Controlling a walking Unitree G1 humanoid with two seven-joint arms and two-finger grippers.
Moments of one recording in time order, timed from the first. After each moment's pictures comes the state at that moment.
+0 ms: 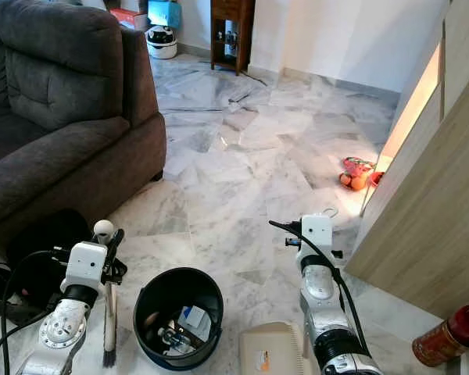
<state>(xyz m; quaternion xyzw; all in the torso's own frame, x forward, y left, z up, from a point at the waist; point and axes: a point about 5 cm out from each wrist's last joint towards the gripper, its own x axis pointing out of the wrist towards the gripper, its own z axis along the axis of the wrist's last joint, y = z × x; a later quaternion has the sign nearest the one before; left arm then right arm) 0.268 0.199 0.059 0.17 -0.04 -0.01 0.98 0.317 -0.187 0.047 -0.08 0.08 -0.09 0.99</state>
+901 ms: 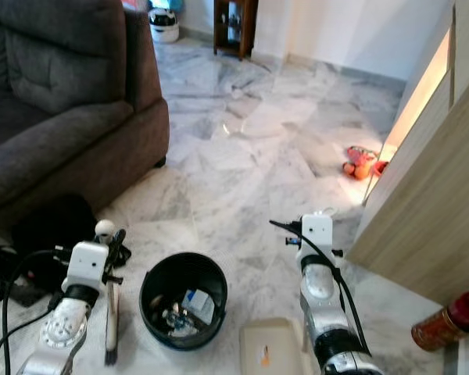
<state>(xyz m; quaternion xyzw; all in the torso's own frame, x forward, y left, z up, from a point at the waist) 0.268 0.197 0.058 0.17 -0.04 -0.02 0.98 0.316 -0.187 0.046 -0.08 0.08 -0.09 0.99</state>
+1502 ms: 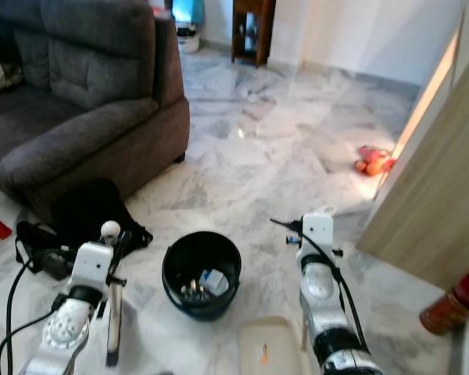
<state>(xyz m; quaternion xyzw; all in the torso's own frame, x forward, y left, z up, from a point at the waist) 0.268 0.194 0.058 0.17 -0.04 -0.03 0.98 0.317 -0.186 0.047 -0.07 0.08 -0.09 0.99</state>
